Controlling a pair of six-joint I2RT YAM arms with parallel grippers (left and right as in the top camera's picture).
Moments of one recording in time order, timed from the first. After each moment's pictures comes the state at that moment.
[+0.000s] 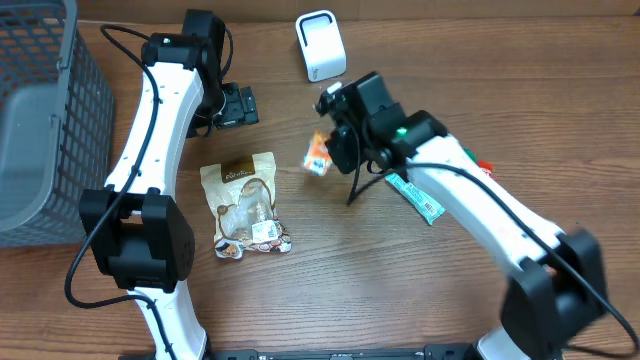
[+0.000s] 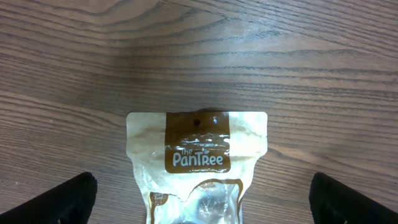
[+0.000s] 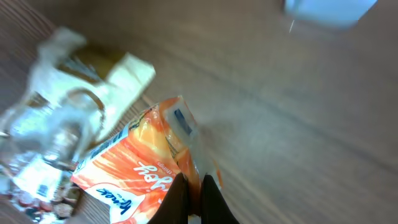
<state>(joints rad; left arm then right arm) -0.11 2.05 1.93 -1.30 -0.03 -0.36 0.55 1.73 1.44 -0.68 -0.13 -0.08</state>
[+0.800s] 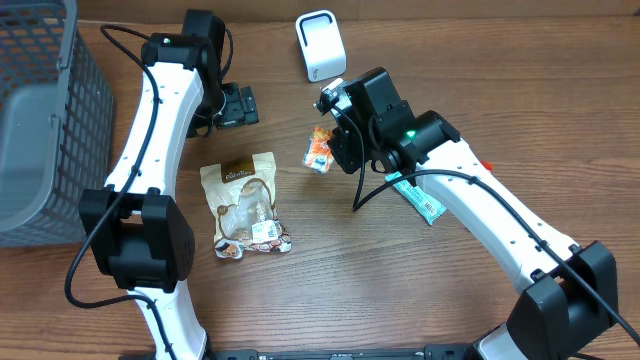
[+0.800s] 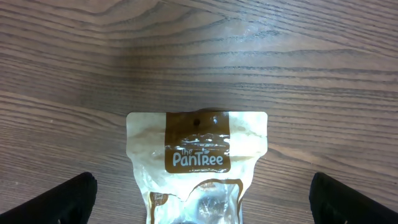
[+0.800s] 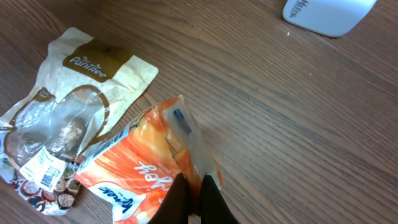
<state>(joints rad) -0.11 2.05 1.93 -1.30 -0.03 -0.36 0.55 1.71 1.45 -0.70 -0.13 -0.11</state>
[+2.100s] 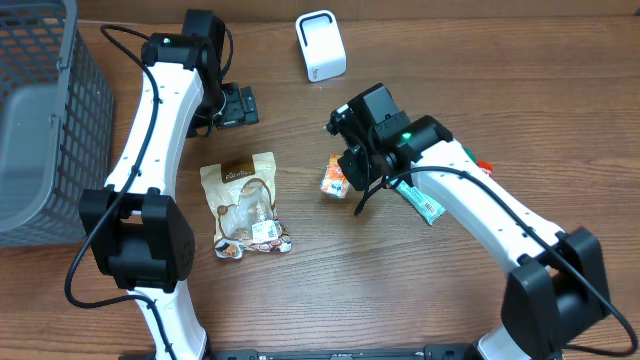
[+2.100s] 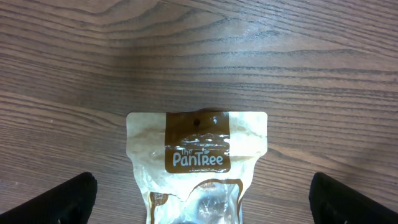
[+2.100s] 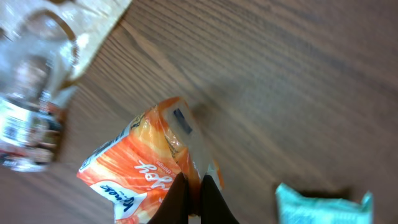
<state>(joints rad) -0.11 2.05 1.93 -1.30 -0.03 -0.36 0.53 1.76 1.38 -0.79 -0.11 -0.15</state>
